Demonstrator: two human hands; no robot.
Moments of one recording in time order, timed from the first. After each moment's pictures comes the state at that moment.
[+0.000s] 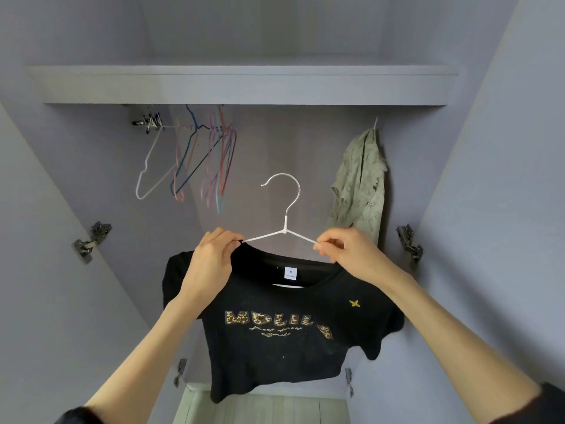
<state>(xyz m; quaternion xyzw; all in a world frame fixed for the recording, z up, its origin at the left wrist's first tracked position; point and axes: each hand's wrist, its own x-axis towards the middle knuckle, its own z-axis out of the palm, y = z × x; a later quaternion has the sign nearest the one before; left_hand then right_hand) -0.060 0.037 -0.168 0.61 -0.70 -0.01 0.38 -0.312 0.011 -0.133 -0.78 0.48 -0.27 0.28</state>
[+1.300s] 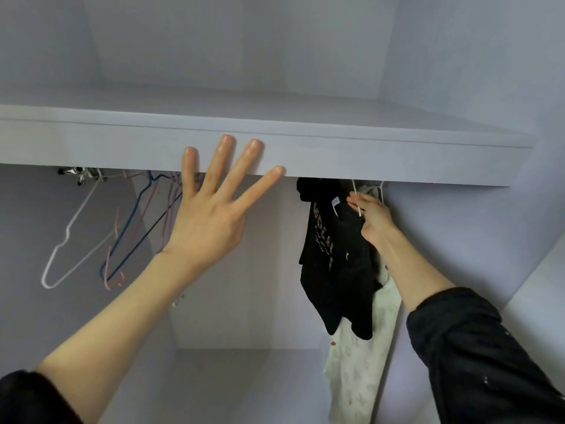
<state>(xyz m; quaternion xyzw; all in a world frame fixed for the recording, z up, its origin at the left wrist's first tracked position) -0.063 -0.198 -0.068 0.40 -0.71 0.47 0.33 -0.343 -0.299 -0.094 -0.37 0.50 -0.61 0.50</state>
